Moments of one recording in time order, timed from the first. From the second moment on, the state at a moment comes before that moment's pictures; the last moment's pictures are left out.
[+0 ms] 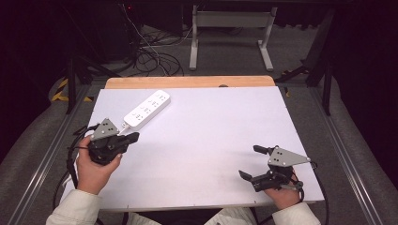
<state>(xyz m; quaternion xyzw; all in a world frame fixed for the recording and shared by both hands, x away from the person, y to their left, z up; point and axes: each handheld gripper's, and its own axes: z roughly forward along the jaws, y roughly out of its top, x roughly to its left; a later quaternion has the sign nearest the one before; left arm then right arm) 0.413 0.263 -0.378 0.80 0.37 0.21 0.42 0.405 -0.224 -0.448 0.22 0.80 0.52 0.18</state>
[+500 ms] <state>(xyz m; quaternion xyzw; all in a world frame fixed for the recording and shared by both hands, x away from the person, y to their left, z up) 0.447 0.272 -0.373 0.79 0.39 0.23 0.41 0.405 -0.224 -0.448 0.22 0.80 0.52 0.19</state>
